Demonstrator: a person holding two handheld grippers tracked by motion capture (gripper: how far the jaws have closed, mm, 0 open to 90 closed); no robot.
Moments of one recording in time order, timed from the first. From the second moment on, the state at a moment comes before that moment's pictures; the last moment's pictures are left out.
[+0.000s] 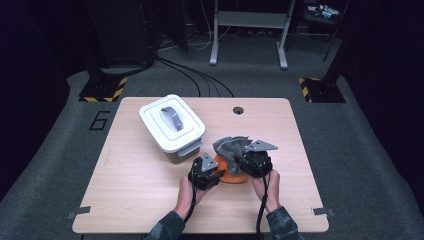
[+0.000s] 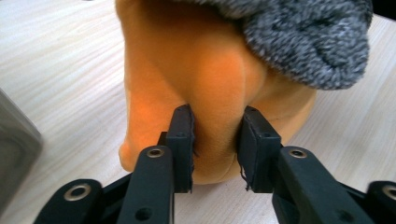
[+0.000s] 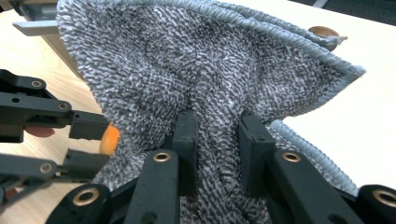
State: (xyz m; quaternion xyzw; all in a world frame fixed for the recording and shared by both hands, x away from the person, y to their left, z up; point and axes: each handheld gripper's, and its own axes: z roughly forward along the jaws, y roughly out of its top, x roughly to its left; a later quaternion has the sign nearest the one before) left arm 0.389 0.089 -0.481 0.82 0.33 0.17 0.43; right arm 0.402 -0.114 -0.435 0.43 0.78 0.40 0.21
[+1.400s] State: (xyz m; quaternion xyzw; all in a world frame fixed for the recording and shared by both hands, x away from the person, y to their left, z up) left arm 0.380 0.091 -0.473 0.81 0.36 0.14 0.44; right arm 0.385 -0.132 -0.419 0.44 0.76 0.41 0.25
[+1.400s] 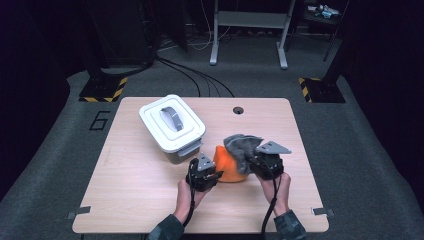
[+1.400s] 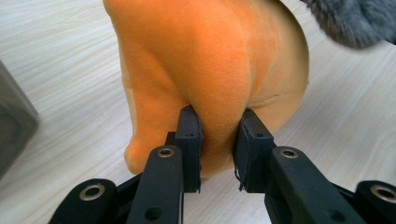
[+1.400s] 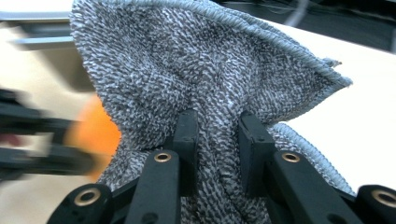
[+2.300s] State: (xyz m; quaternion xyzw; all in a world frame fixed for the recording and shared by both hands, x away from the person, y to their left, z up) left arm 0.387 0.086 -0.476 0.83 0.32 0.19 0.42; right arm 0.411 -0.155 -0.459 0.49 0.76 0.37 0.22
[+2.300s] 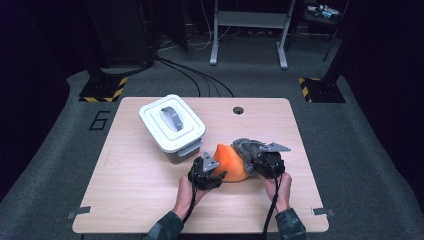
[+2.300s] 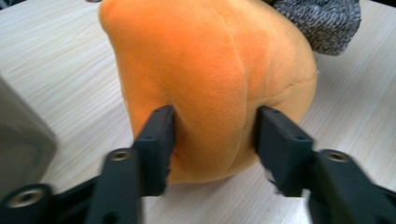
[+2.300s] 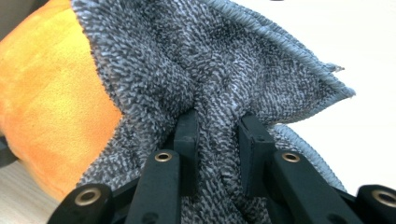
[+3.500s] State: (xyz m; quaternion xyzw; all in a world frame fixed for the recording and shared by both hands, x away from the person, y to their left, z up) left arm 0.386 0.085 -0.485 0.83 0.33 0.20 0.41; right arm 0.398 -0.111 -0.438 0.42 0.79 0.39 0.23
